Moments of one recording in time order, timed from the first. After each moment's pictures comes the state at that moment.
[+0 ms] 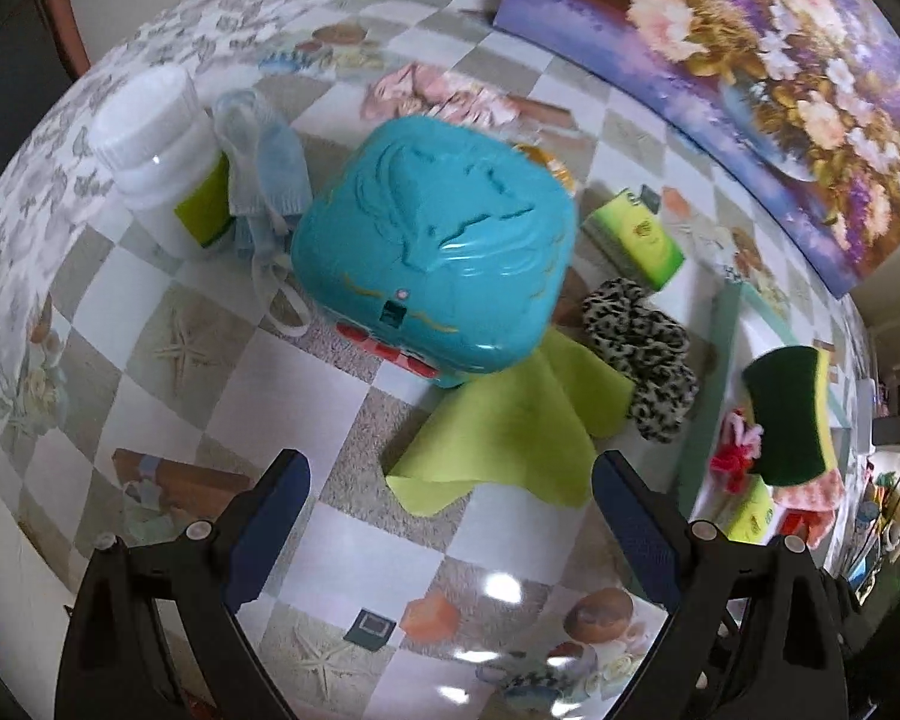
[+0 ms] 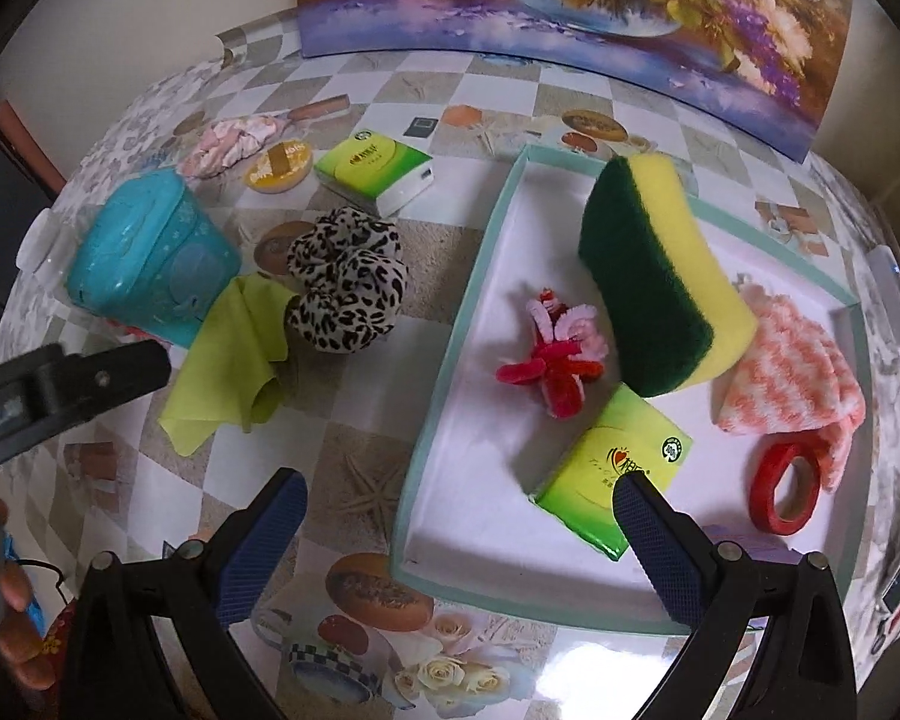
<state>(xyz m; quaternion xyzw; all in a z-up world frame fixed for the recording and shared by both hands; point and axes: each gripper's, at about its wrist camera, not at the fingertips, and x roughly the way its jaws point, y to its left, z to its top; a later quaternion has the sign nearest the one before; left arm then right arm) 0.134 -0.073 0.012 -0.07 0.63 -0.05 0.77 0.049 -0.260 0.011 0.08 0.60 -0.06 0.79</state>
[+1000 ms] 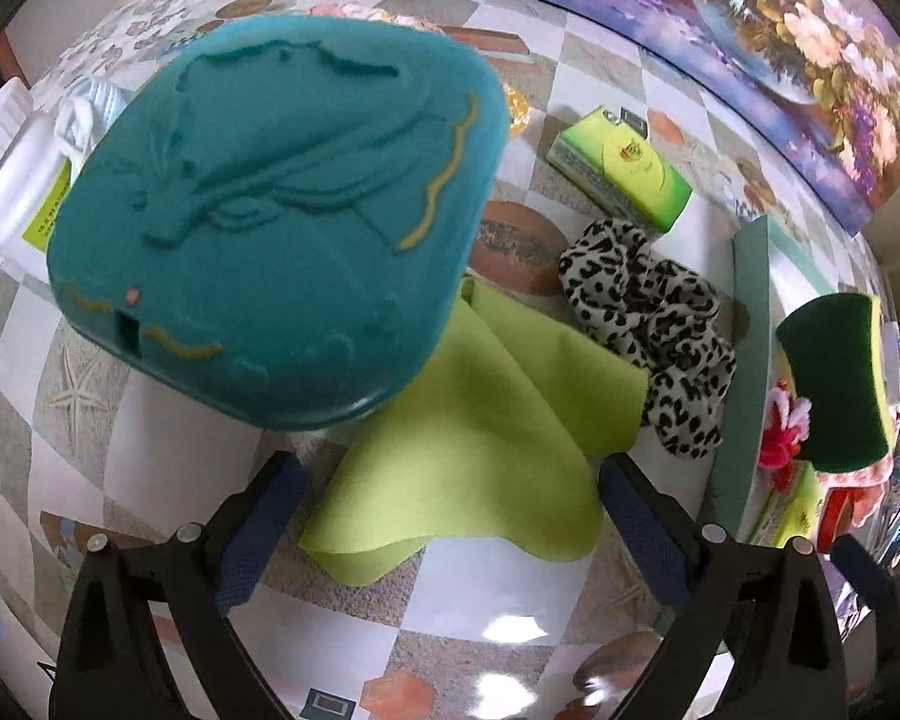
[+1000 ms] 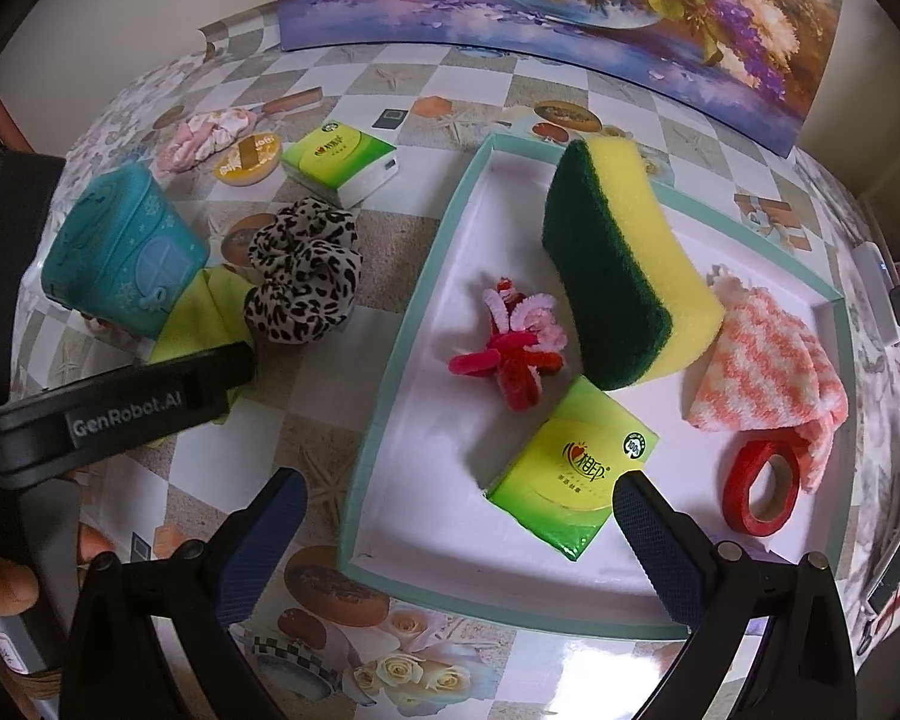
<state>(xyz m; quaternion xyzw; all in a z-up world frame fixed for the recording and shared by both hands) 0.161 -0.135 -0.040 -0.01 0.65 -0.09 0.76 0.047 -0.274 0.008 0.07 0.61 -0.08 0.79</state>
